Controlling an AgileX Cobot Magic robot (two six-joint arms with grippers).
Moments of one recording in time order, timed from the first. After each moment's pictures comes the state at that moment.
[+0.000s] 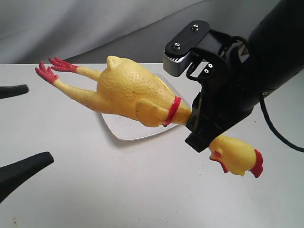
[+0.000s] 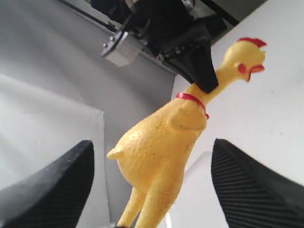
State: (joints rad) left arm -0.16 0.61 -0.46 1.75 -0.69 -0.69; right arm 0.65 1.43 -1.22 0.14 1.05 -0.39
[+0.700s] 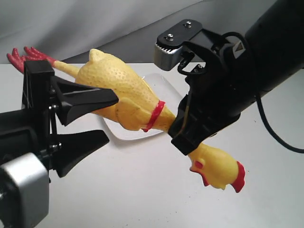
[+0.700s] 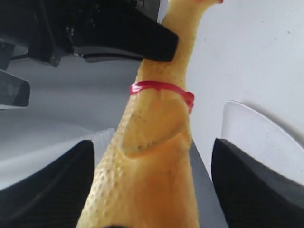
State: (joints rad) left arm -0.56 0.98 -0.53 1.41 -0.24 0.28; right arm 0.65 1.43 -1.22 0.33 1.05 -0.46
